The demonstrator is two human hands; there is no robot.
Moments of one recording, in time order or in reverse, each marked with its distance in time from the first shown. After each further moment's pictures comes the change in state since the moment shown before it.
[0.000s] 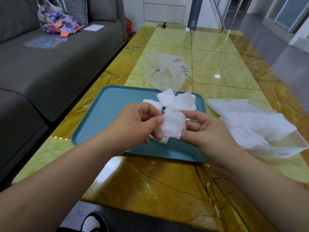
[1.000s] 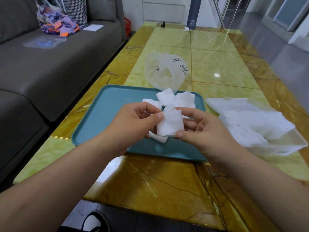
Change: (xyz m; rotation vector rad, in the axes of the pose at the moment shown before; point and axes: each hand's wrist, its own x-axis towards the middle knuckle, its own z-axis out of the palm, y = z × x) left_hand 0.001 -0.007 0.003 -0.151 0.082 -0.028; right_hand -0.002 -0.003 -0.001 -0.039 -0.105 -0.078
